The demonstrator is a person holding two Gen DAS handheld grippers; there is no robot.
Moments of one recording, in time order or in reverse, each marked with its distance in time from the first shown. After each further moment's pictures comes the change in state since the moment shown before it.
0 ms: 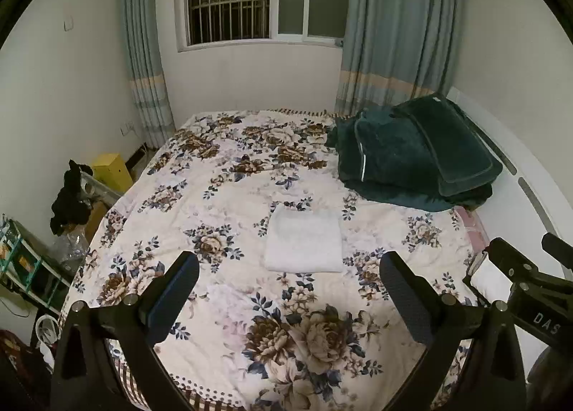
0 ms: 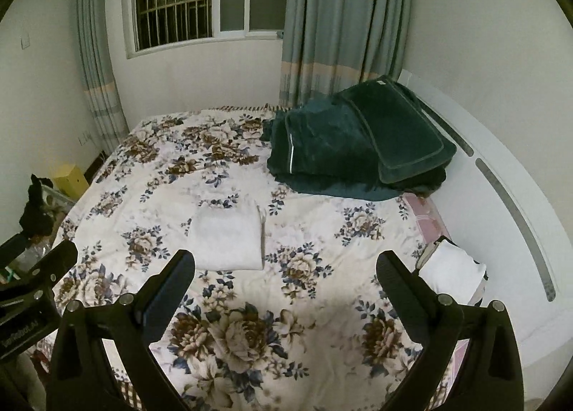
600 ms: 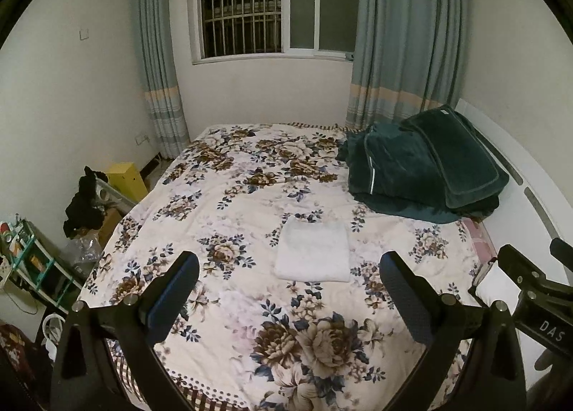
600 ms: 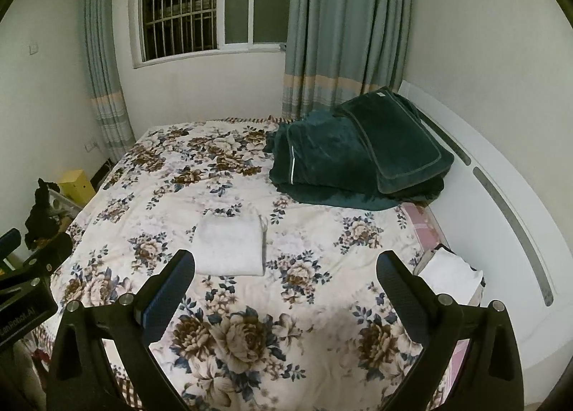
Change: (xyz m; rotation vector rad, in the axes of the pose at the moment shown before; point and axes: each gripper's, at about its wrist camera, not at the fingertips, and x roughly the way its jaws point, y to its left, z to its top) left arm -0.026 -0.006 -0.004 -0.016 -0.054 0.063; right arm -0.027 -0.012 0.003 -0.015 -0.041 0.022
